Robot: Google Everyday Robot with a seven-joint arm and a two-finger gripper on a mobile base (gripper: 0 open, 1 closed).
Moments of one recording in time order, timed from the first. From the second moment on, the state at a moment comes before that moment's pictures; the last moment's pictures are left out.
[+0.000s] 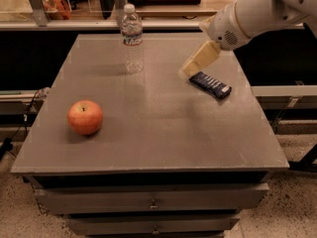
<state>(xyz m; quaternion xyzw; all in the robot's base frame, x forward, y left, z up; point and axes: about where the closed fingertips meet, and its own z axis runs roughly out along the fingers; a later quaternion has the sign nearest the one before) 0.623 -0.088 0.937 -0.55 0.73 0.15 0.38</state>
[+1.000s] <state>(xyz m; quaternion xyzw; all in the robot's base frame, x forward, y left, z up) 0.690 0.027 0.916 -0.46 0.67 0.27 0.51</state>
